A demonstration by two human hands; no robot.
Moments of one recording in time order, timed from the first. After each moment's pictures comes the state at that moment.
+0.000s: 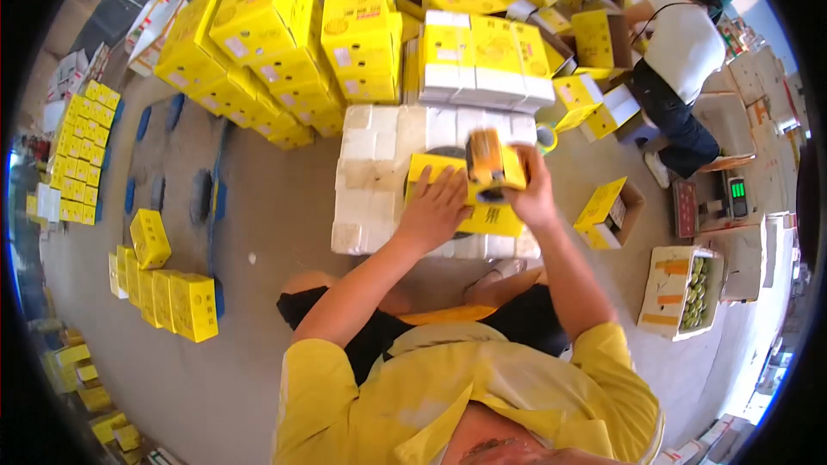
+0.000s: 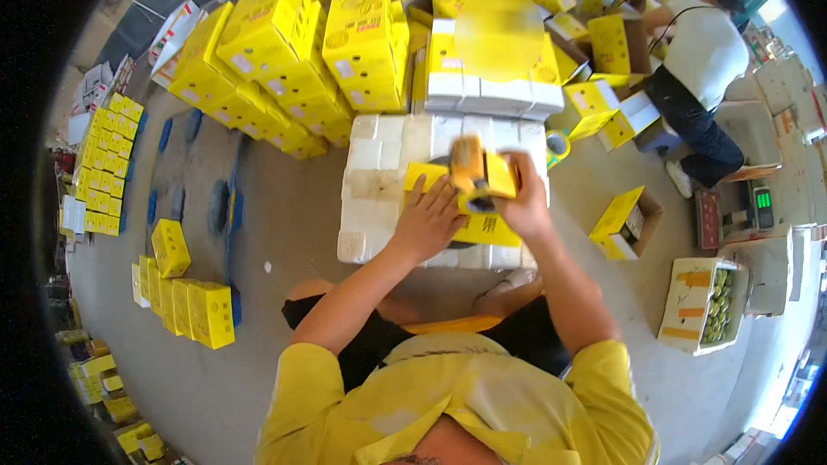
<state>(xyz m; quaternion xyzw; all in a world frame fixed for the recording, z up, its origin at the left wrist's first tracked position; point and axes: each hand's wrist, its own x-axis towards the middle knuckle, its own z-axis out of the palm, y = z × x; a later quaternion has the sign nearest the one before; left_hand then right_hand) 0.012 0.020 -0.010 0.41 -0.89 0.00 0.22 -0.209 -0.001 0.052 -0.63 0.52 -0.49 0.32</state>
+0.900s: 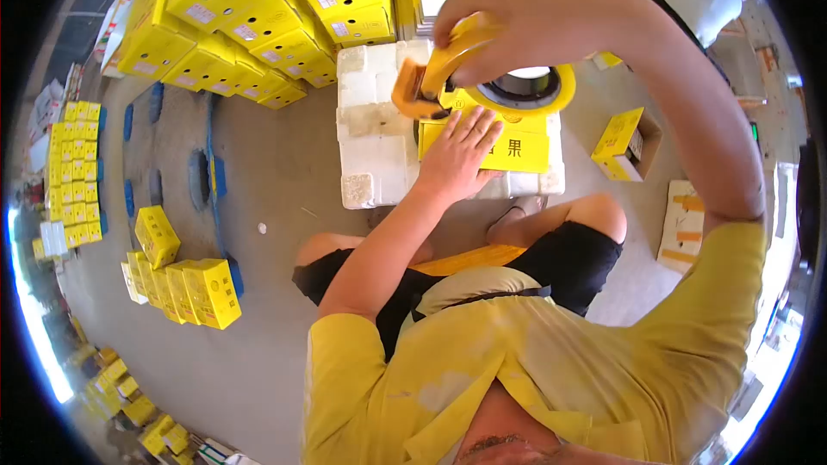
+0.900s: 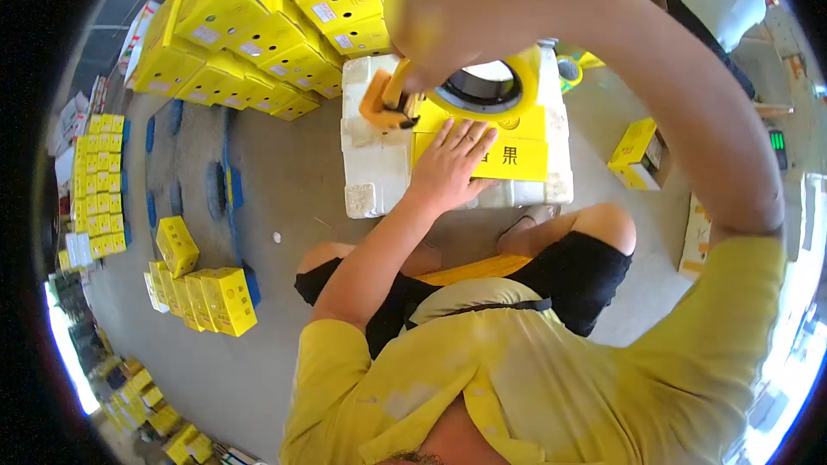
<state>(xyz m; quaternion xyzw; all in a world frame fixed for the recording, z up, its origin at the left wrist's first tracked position) 0.009 0.019 0.004 0.37 -0.91 -0.09 0.16 -0.119 -0.079 0.287 -0.87 0.42 0.05 0.25</state>
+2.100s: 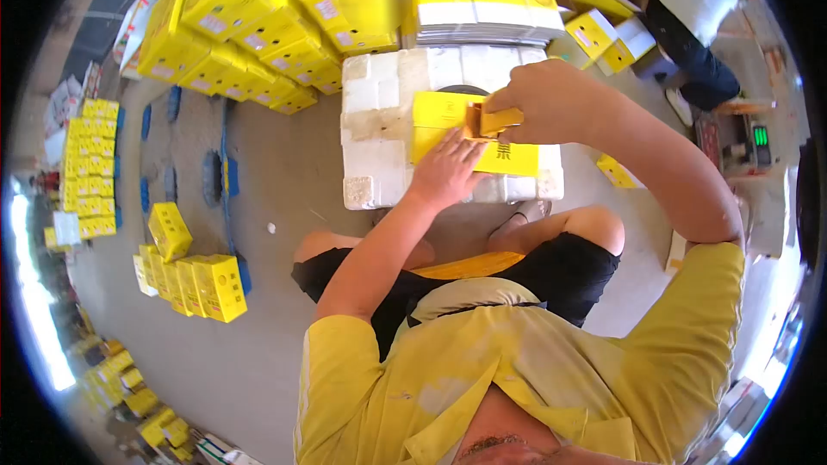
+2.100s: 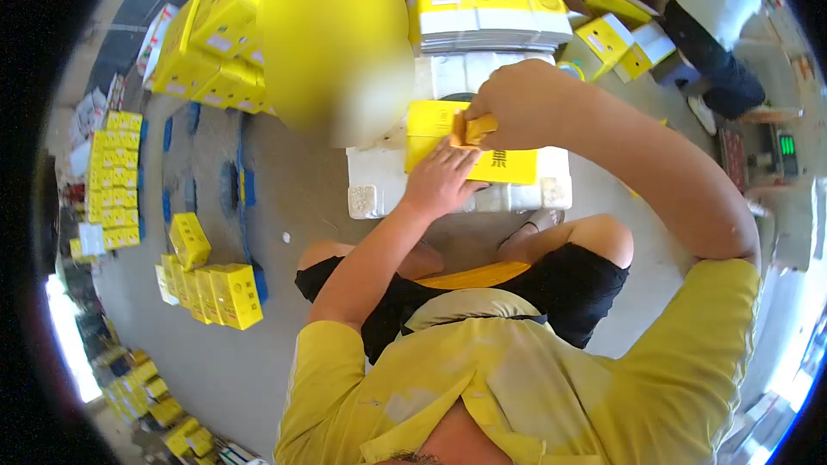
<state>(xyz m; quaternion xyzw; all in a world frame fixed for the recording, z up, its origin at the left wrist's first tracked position) 0.008 0.035 -0.017 0.36 -0.92 -0.06 0.15 -0.185 -0.022 0.222 -0.85 0.46 0.18 0.19</state>
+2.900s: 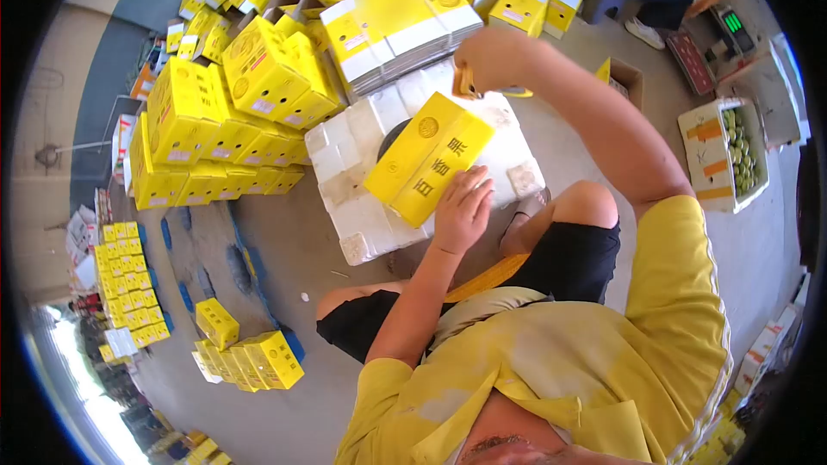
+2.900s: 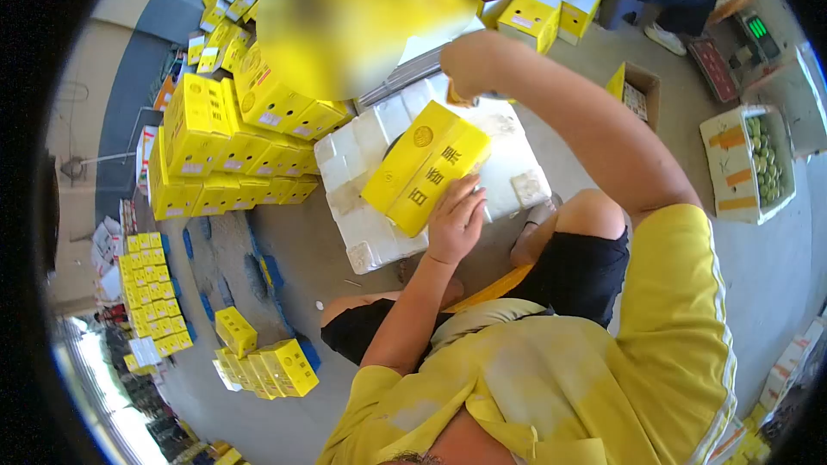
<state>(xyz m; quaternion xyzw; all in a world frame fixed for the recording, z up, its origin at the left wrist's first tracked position) -0.076 0.072 -0.006 0.29 -0.85 -0.21 0.39 -0.294 -0.086 0.142 -0.78 0.60 0.09 0.15</state>
